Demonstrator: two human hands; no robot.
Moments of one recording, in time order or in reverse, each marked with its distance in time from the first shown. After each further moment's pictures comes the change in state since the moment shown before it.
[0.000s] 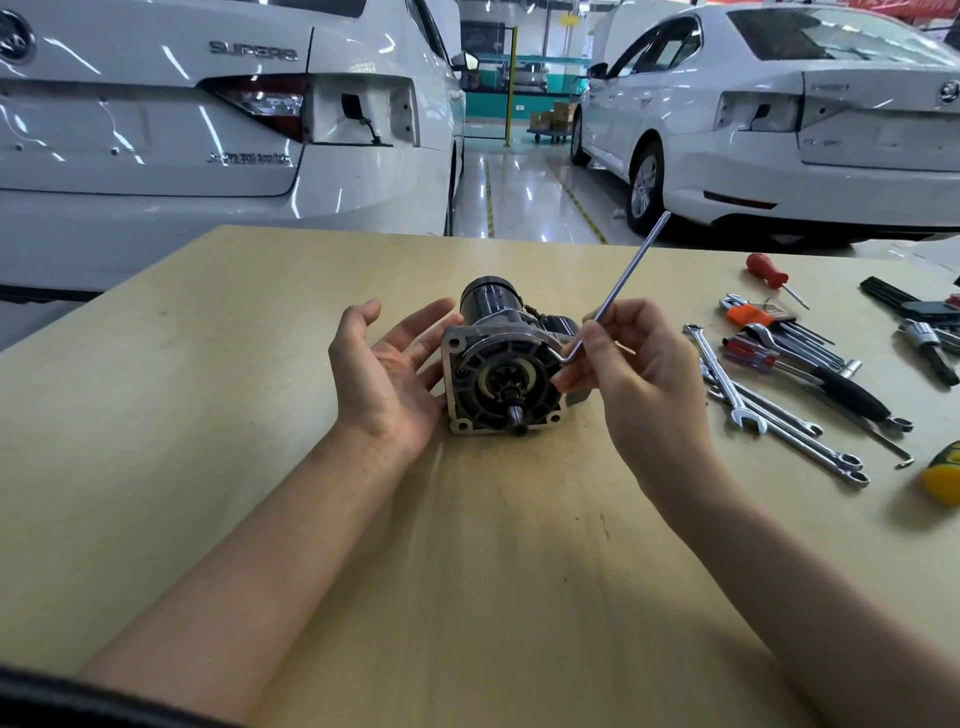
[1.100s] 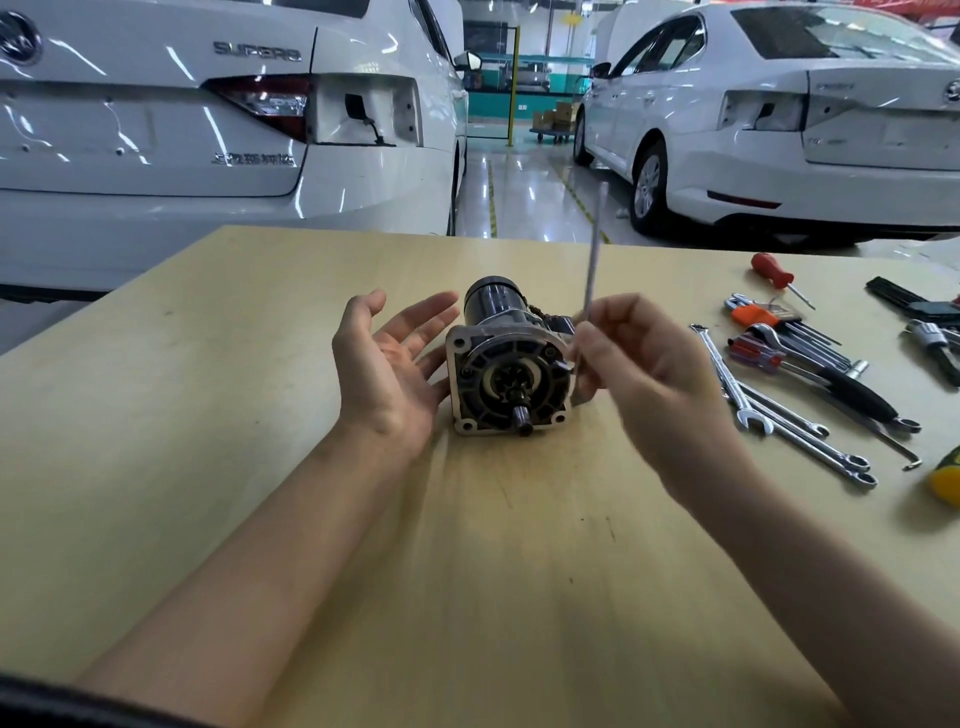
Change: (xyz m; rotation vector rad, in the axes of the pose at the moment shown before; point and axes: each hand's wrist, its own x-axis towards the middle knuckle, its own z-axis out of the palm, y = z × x) left_hand -0.005 0.004 0.004 0.054 0.007 0.070; right_hand 0.004 0.000 -0.007 0.093 -0.205 -0.085
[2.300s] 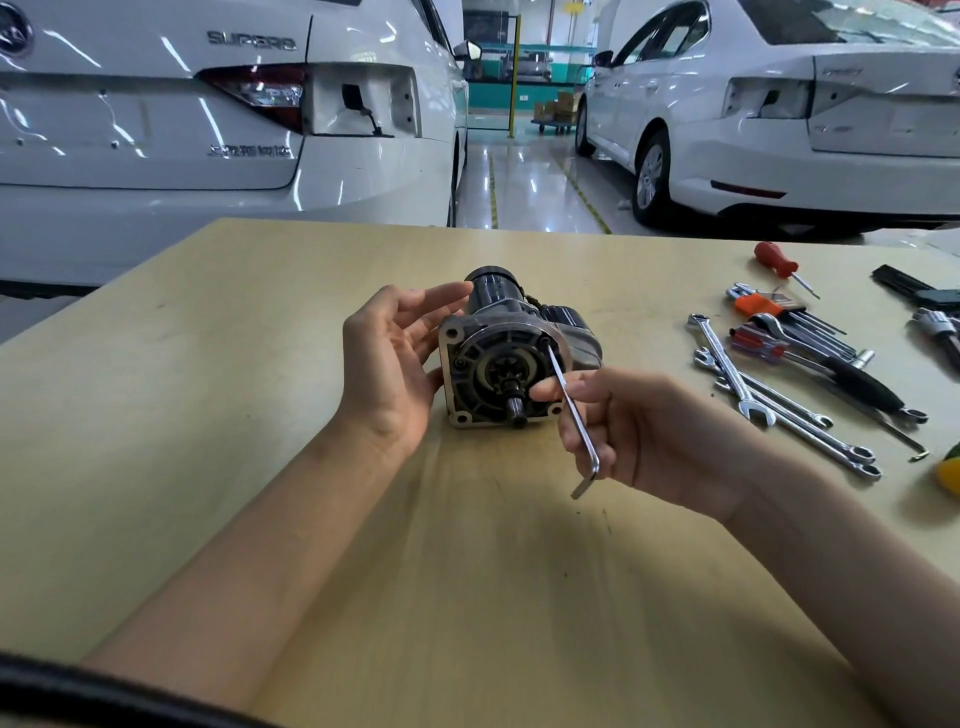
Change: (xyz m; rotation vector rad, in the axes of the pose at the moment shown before) left_hand -0.008 -0.002 0.012 0.196 -0.052 0.107; right_hand -0.001 0.010 -0.025 0.478 -0.491 0.727
